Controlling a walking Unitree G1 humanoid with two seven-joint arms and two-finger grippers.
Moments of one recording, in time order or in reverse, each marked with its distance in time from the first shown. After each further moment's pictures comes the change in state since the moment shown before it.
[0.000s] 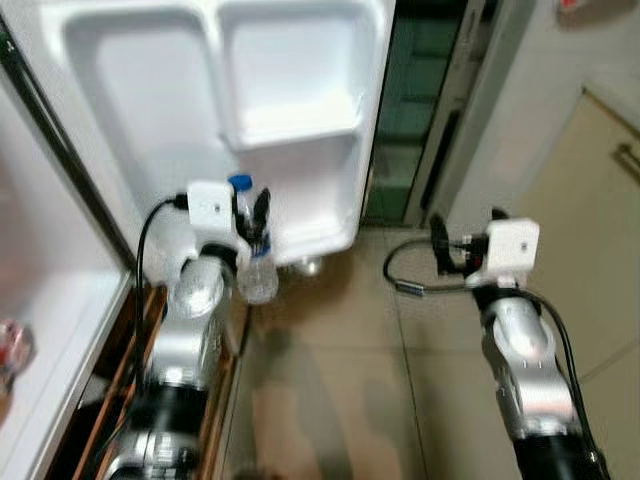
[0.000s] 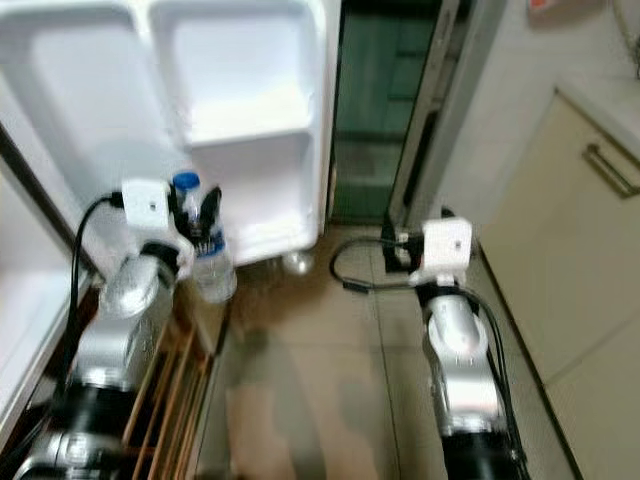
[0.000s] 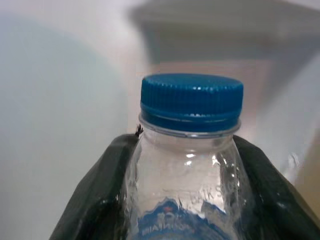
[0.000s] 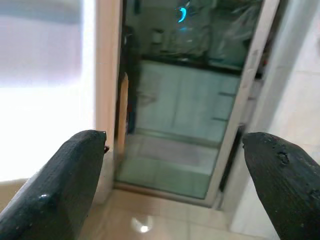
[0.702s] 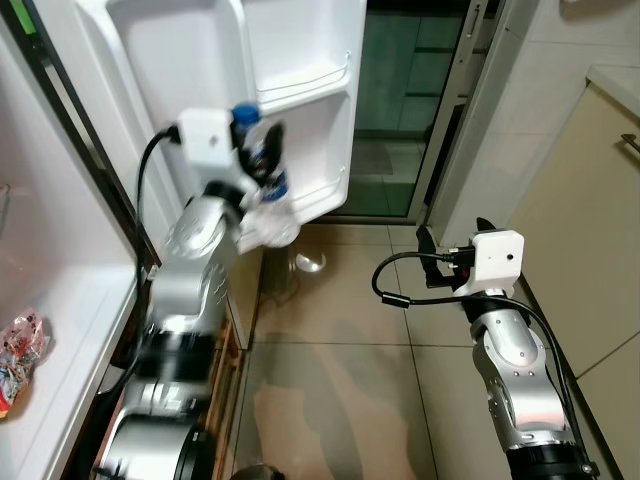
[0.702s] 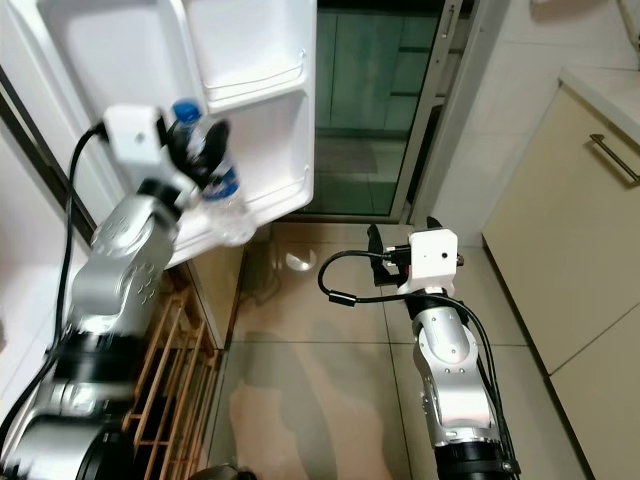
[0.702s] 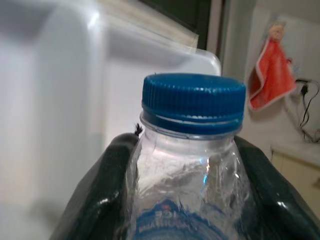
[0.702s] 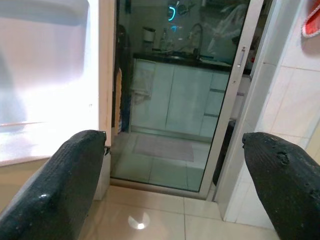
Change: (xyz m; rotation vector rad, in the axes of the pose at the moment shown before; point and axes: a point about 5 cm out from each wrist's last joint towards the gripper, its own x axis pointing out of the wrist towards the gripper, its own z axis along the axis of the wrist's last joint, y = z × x) left arm 0.056 -0.048 0.093 -0.071 -0.272 -0.185; right arm -0.005 -0.001 0.000 0.000 0.011 -0.018
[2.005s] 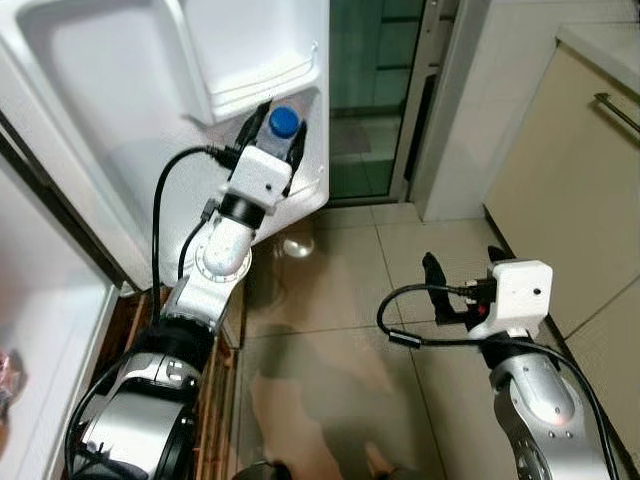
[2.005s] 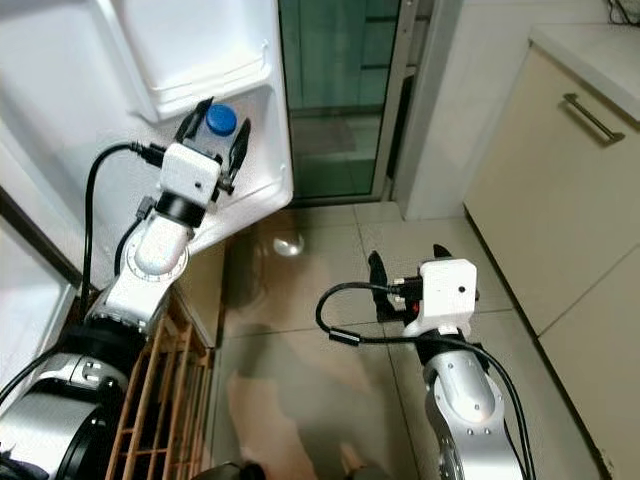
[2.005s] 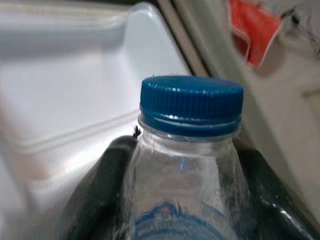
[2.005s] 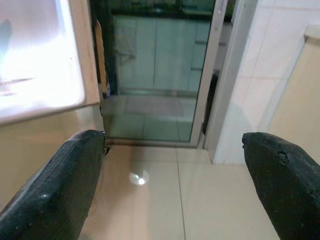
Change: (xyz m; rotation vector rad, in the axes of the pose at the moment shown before) left arm -0.047 0.014 -0.064 0.558 -0.110 0.025; right arm -0.059 0.007 0.018 0.030 0.131 0.015
